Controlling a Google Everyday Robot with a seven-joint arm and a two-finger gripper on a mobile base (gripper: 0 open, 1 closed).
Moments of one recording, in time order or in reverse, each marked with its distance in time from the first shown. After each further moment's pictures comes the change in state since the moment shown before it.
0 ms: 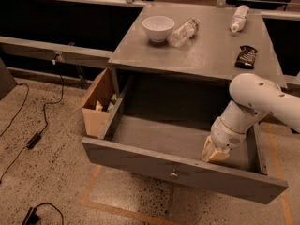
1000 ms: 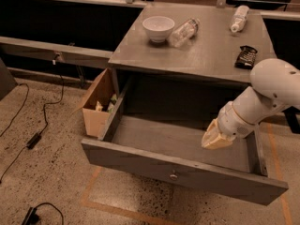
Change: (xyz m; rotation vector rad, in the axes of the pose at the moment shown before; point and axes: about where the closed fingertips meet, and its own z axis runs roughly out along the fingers) arm -0.032 -0.004 -0.059 0.203 -0.108 0.004
